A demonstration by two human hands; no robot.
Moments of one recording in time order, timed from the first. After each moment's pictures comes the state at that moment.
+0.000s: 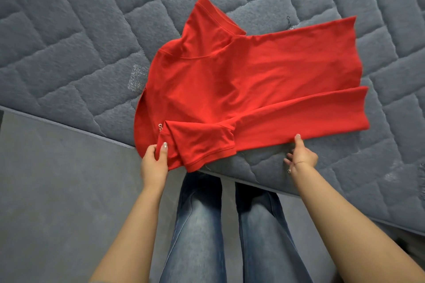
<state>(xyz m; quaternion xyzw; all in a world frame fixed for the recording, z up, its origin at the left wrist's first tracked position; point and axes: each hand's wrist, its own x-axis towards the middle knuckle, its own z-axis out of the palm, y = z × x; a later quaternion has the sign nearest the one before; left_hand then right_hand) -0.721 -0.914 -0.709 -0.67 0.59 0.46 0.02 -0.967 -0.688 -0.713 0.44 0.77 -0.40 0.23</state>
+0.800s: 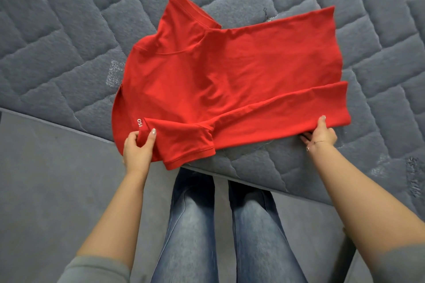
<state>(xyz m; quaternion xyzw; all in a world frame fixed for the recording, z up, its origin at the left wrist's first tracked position) -0.748 -0.906 -0.707 -0.68 0.60 0.42 0.01 -1.061 -0.636 -0.714 0.44 0.73 -0.48 0.20</state>
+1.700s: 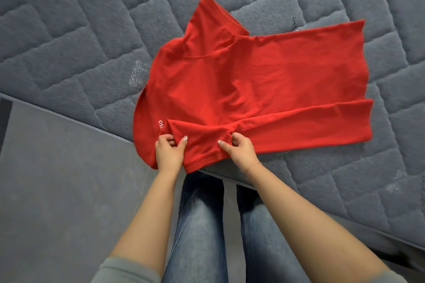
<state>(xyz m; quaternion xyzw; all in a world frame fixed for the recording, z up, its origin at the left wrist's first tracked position) -0.773 -0.898 -0.708 -0.67 0.60 0.43 0.08 -0.906 -0.771 -0.708 0.01 0.76 -0.37 0.53</state>
